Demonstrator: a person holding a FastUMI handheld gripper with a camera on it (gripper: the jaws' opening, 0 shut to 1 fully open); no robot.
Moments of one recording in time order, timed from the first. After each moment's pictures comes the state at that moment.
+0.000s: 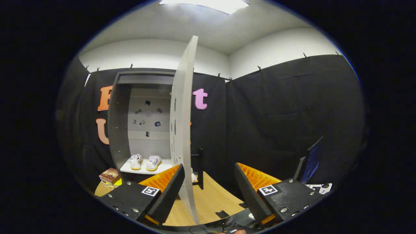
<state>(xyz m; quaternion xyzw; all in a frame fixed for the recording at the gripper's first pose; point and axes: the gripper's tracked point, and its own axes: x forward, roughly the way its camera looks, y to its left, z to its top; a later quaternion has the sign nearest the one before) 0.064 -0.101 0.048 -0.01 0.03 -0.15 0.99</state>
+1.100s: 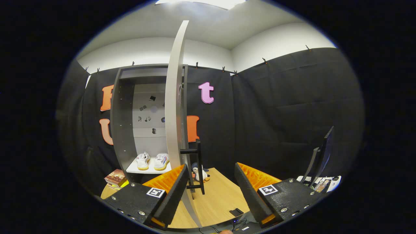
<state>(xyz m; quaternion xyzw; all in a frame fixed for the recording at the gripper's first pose) 0.085 -0.027 0.021 0.00 0.04 -0.12 0.99</state>
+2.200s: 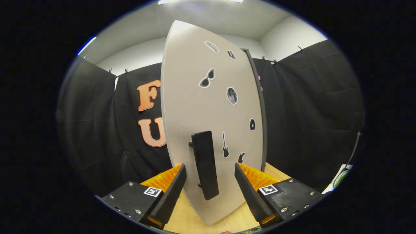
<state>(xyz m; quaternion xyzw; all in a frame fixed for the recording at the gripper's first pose) 0.191 0.213 -0.010 0.04 0.06 0.05 1.00</state>
